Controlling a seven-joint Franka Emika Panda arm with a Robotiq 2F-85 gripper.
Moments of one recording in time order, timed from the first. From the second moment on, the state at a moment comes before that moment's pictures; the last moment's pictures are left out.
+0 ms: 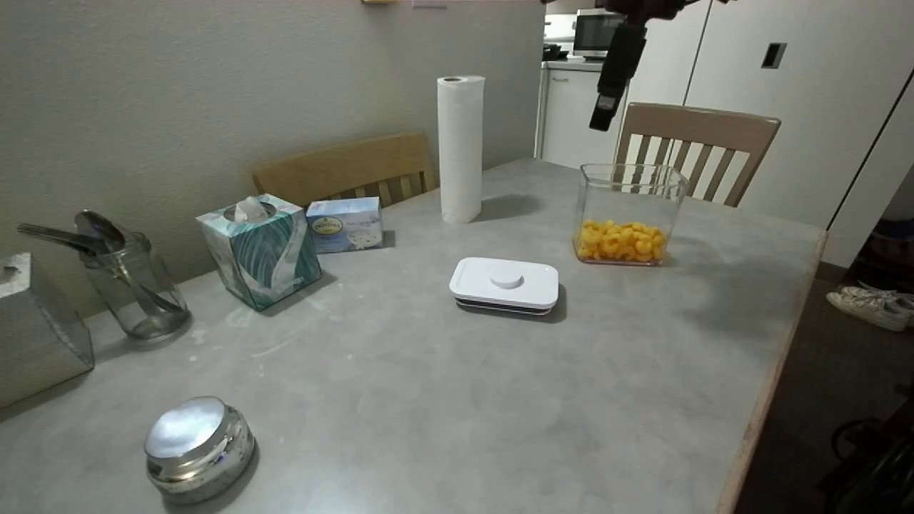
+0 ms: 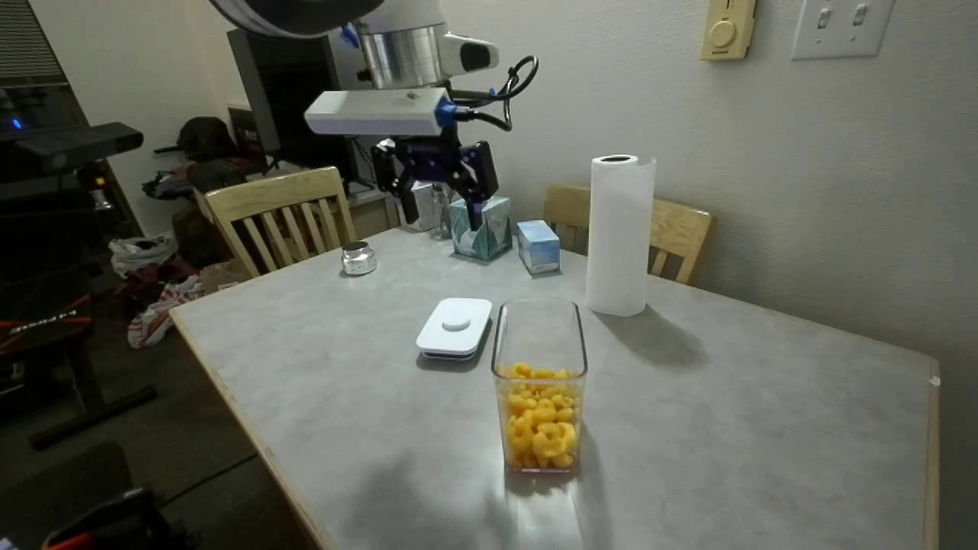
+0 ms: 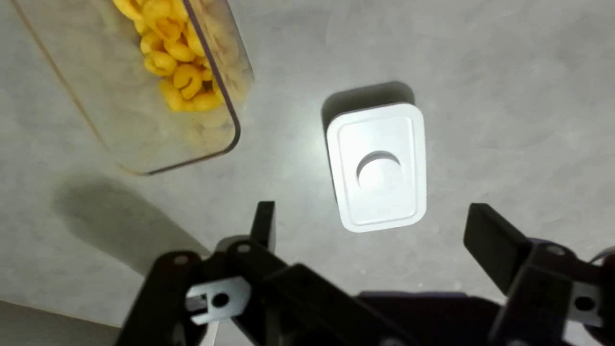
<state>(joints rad) 0.01 0.07 -0.10 -2.14 0.11 2.36 -0.56</state>
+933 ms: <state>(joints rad) -0.01 0.52 0.03 -1.78 -0.04 2.38 -0.60</state>
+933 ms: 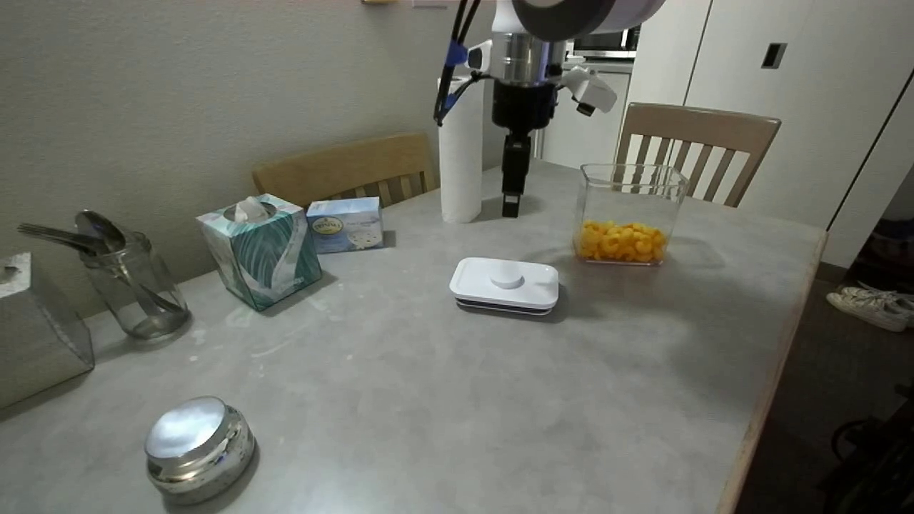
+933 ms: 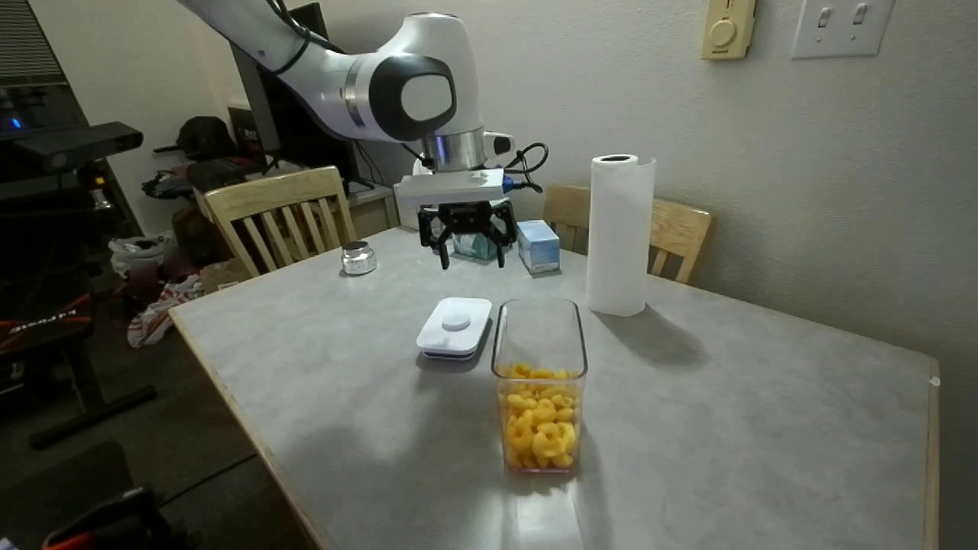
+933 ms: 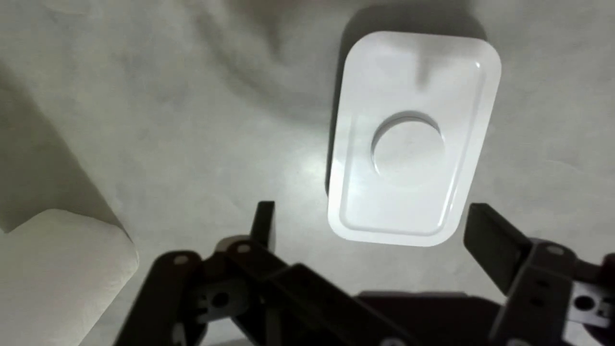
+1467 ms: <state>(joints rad) -0.04 0.58 0.09 -1.73 -0.01 2.33 -0.60</state>
